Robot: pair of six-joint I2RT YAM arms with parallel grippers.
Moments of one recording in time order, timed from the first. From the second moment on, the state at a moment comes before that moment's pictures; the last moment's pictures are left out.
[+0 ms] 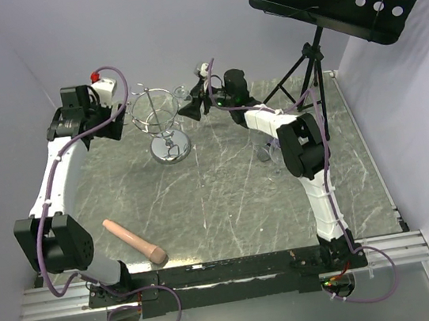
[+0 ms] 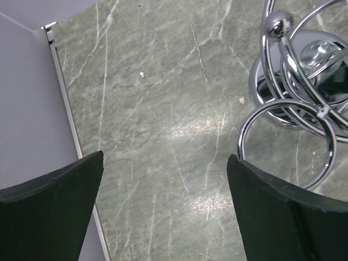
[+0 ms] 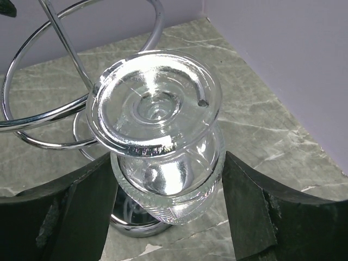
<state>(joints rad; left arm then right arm) -0.03 1.54 1.50 -0.62 0.01 0.35 0.41 2.28 1.77 0.49 -0.84 0.05</state>
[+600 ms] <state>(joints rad) -0.03 1.50 1.48 -0.60 0.01 0.34 0.41 2.19 1.68 0.45 -0.77 -0.06</state>
